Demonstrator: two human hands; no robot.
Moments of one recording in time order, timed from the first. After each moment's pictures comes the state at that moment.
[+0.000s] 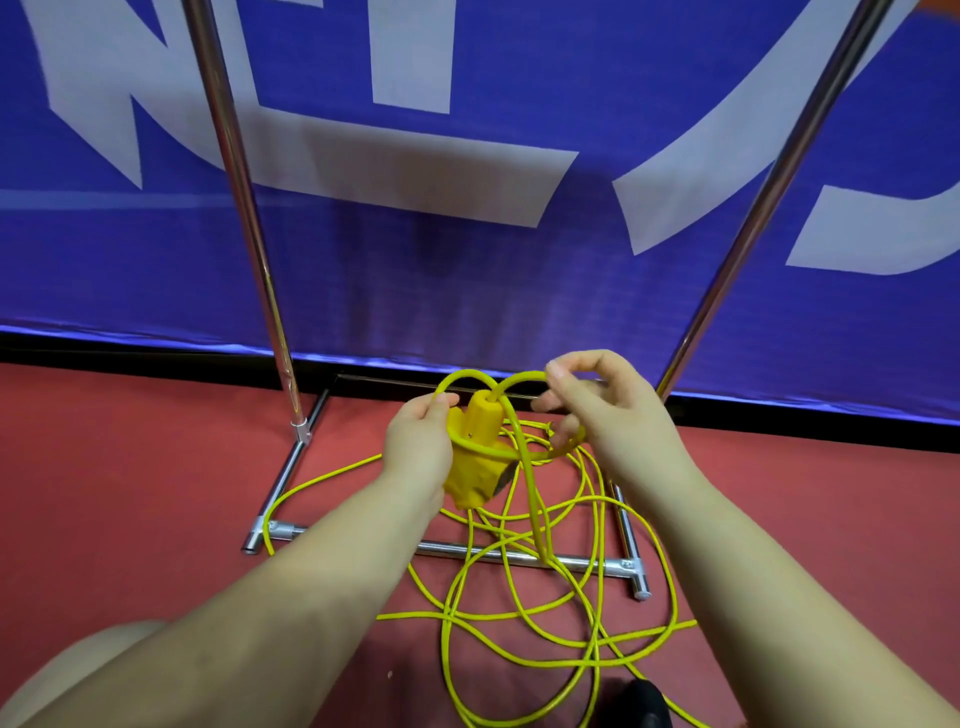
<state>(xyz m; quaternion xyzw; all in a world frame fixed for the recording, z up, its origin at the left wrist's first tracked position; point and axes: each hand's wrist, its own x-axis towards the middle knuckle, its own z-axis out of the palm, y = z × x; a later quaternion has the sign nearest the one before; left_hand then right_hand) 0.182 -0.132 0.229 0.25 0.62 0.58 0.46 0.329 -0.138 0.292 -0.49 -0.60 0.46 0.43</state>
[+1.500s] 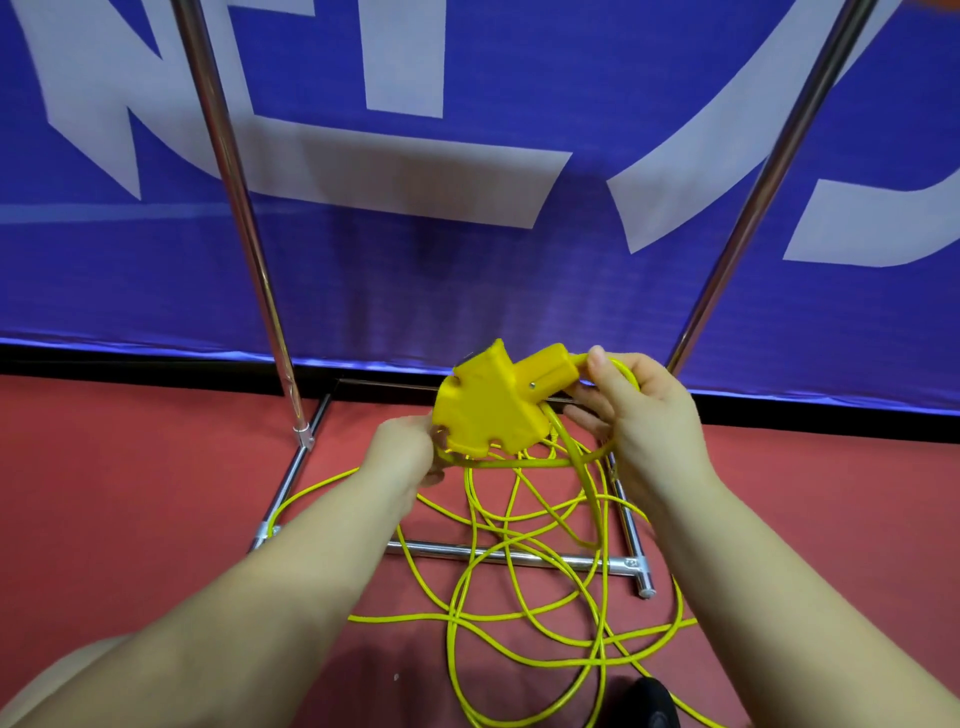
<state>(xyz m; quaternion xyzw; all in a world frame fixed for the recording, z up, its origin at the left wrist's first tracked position) 0.159 -0.127 0.223 0.30 0.66 0.46 0.51 0.336 -0.133 0.291 -0.45 -0.44 0.54 0.56</state>
